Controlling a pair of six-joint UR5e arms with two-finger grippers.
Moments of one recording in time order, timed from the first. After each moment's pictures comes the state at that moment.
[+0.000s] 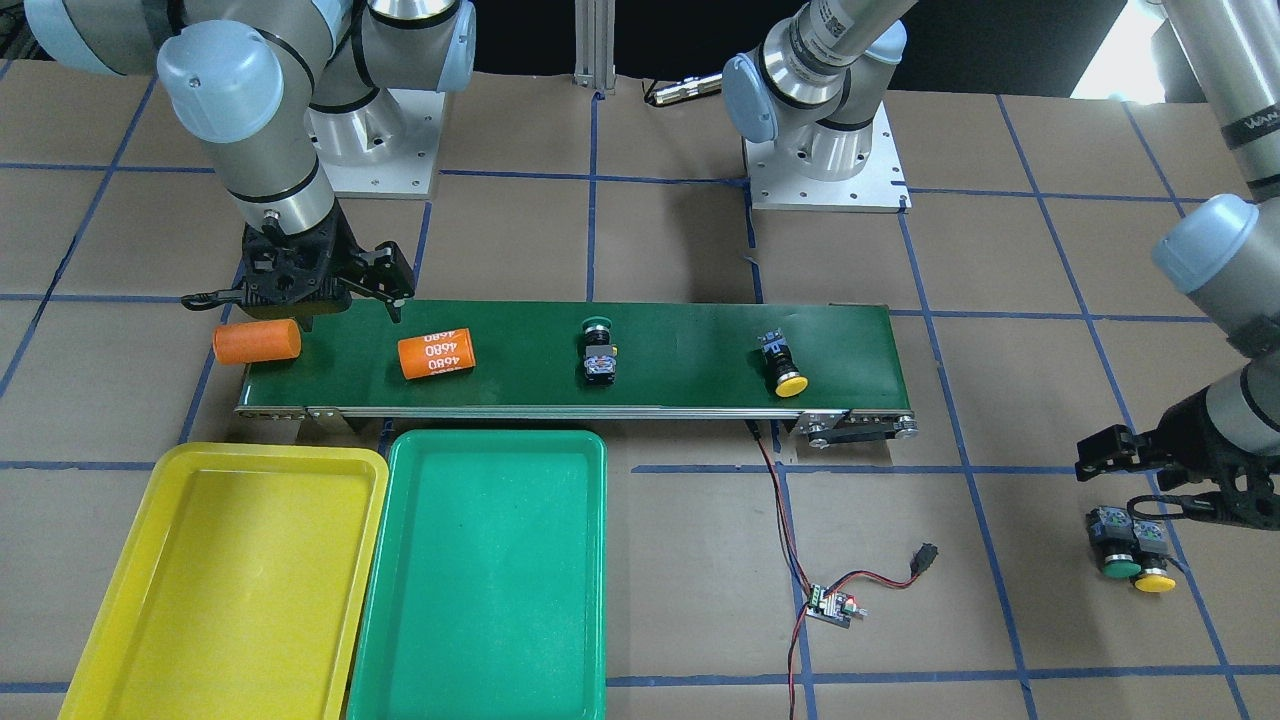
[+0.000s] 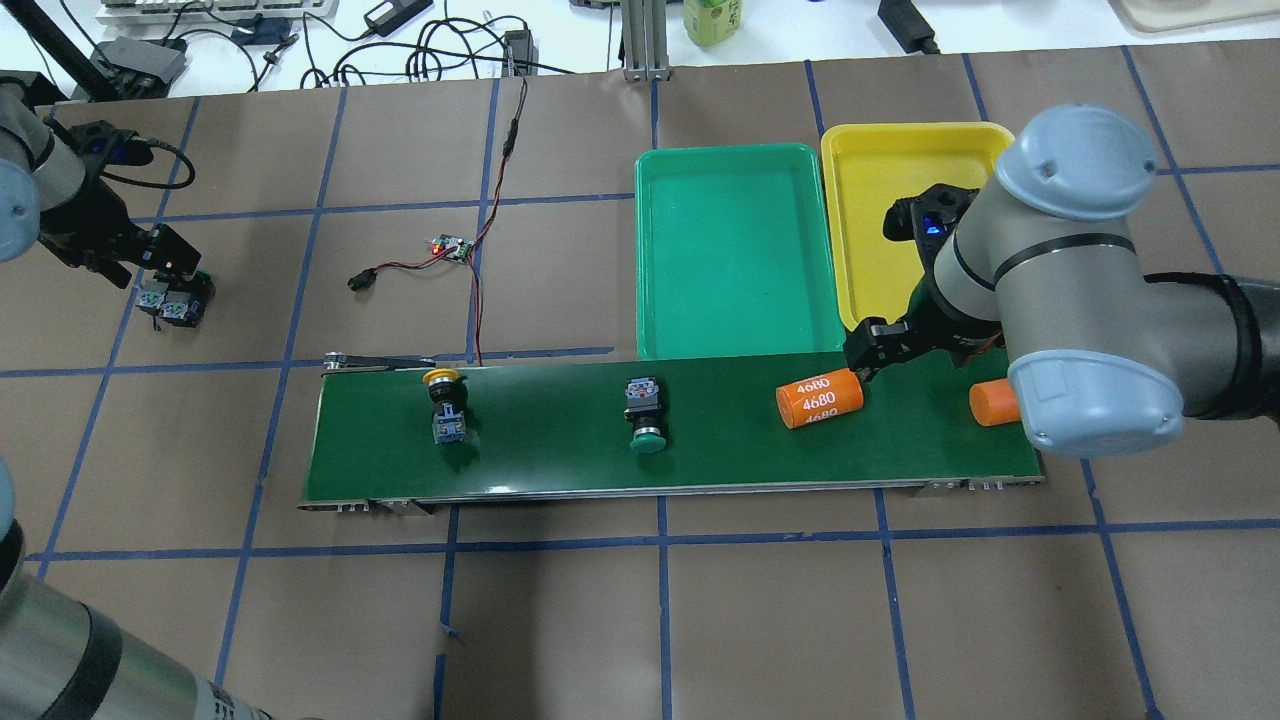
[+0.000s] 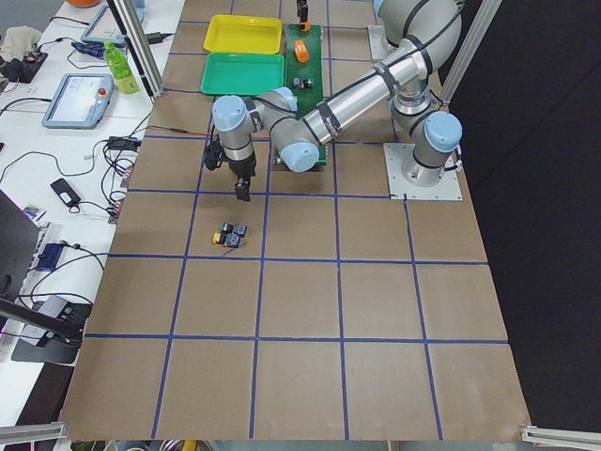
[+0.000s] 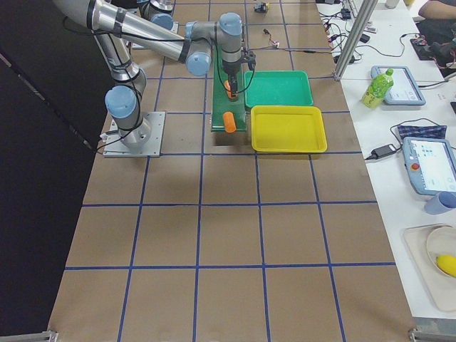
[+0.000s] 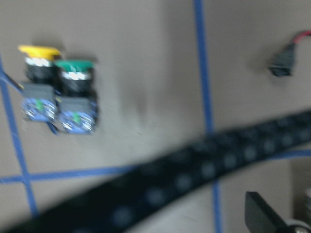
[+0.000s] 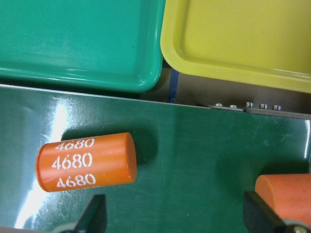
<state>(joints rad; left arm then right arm) -1.03 -2.06 -1.55 -1.12 1.61 0.68 1.53 -1.61 2.07 -2.06 -1.55 -0.17</state>
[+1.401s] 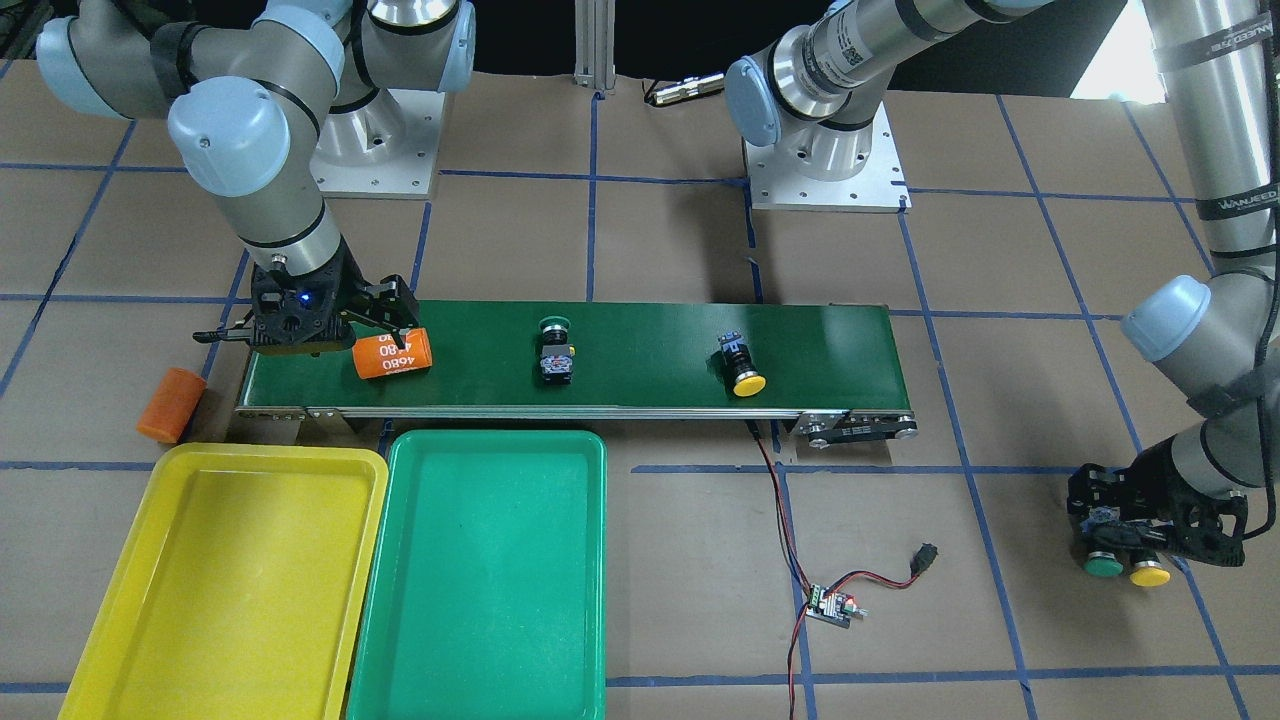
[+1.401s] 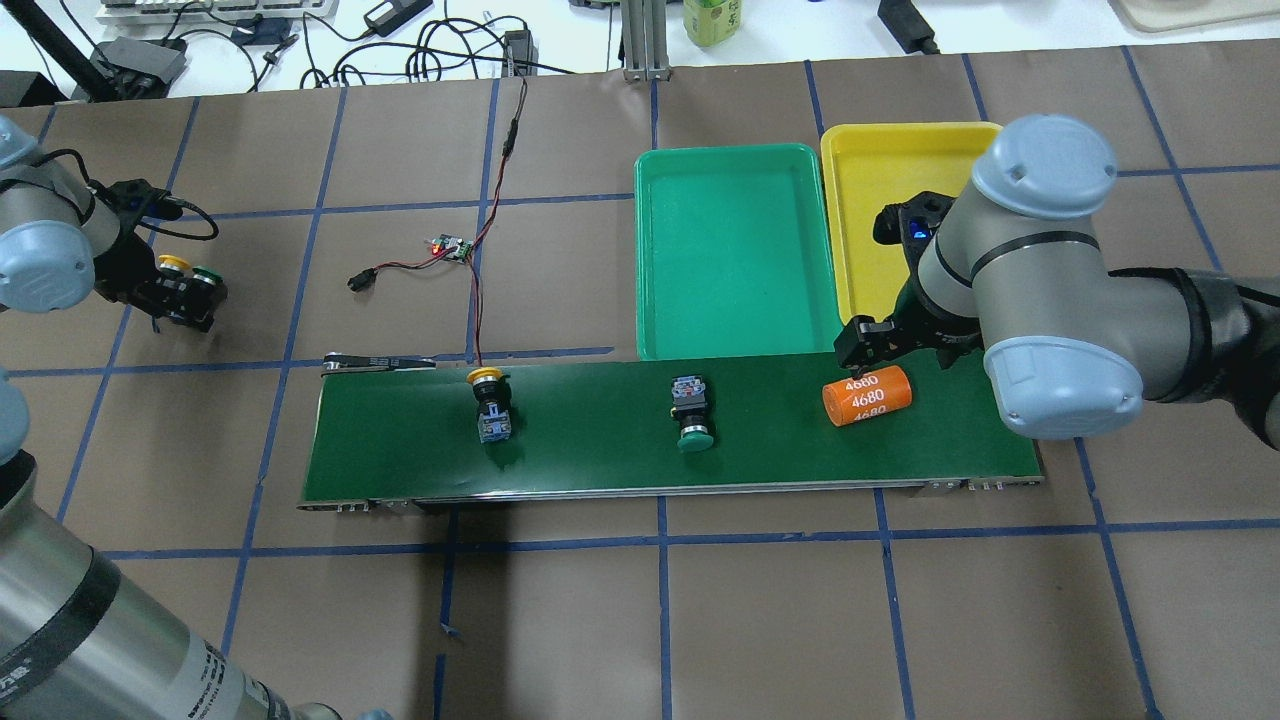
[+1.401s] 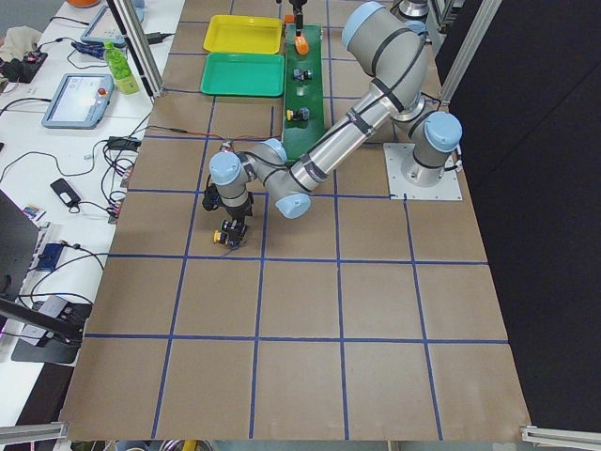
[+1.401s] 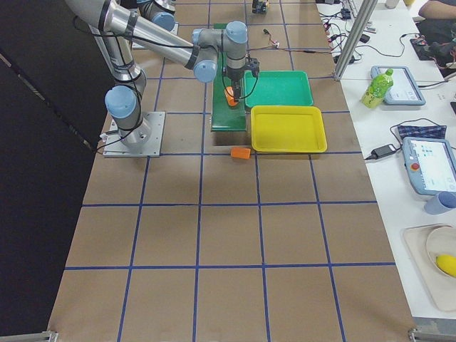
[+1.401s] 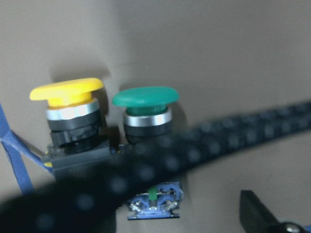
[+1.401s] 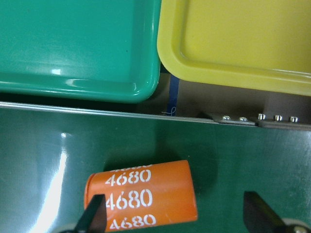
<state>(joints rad) -1.01 -2.17 -1.59 -0.98 1.61 0.81 1.53 -1.53 2.06 -2.11 -1.54 -0.14</state>
